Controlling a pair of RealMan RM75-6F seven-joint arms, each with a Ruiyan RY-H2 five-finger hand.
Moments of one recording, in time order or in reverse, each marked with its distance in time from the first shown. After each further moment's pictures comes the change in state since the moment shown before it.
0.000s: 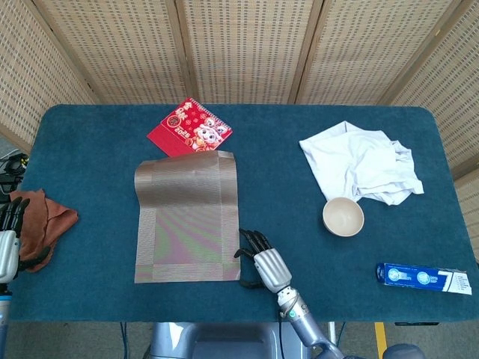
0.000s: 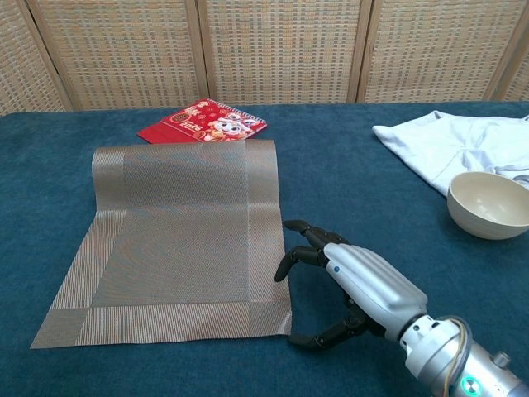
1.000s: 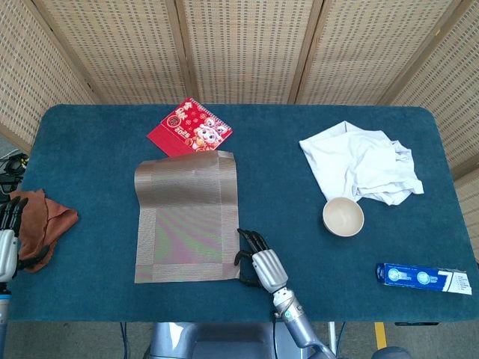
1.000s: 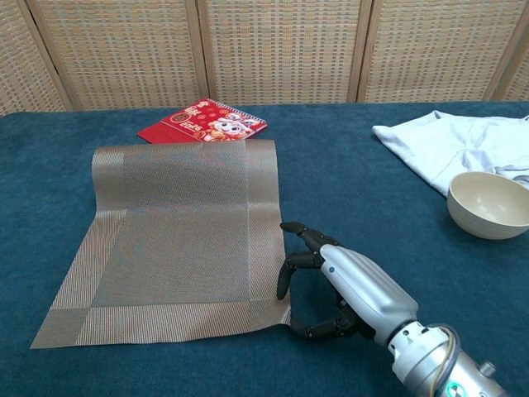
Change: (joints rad) left arm -0.002 0.000 -0.005 0.006 -0.011 -0.006 -0.013; right arm -0.010 -0.074 0.001 0.077 0.017 0.032 0.083
